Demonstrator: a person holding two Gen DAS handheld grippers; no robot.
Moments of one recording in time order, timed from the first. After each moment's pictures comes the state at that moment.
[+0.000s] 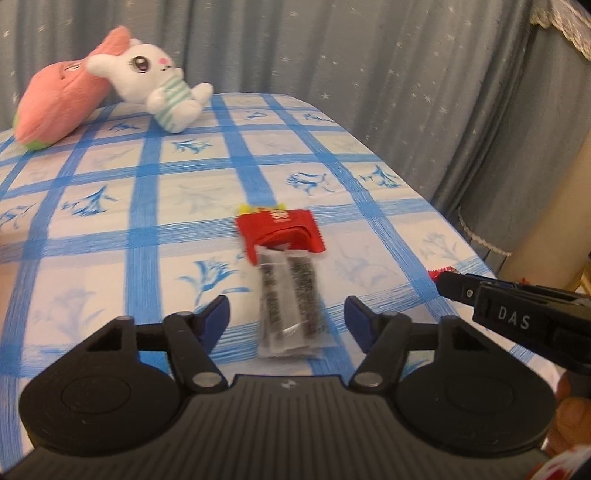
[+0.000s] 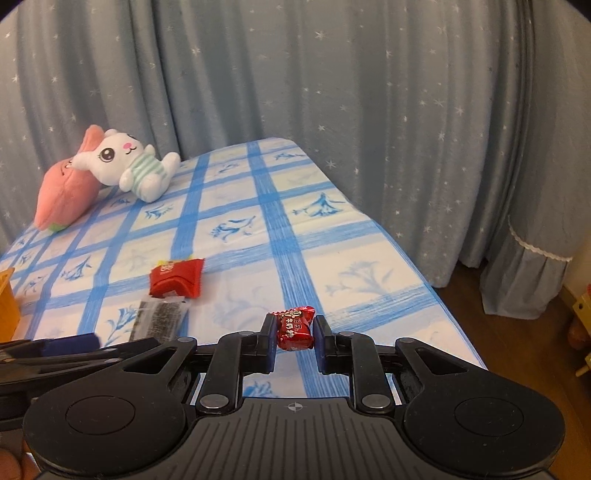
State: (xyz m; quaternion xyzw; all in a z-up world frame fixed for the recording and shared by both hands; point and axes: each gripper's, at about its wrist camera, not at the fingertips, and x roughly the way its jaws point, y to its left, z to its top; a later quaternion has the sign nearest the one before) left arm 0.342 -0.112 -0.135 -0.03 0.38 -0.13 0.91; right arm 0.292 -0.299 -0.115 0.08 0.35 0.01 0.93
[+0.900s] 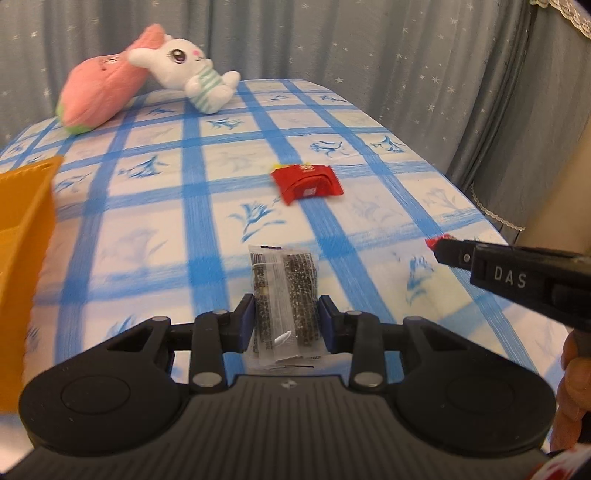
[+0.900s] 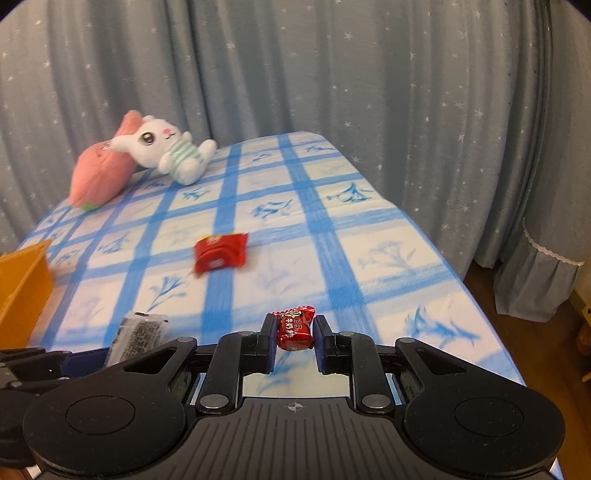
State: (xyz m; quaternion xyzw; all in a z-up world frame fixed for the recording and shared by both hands) left arm 0.262 -0.080 -0.119 -0.01 0.40 -0.10 0.91; right arm 0.245 -0.273 -0.104 0.07 0.35 0.05 0.93
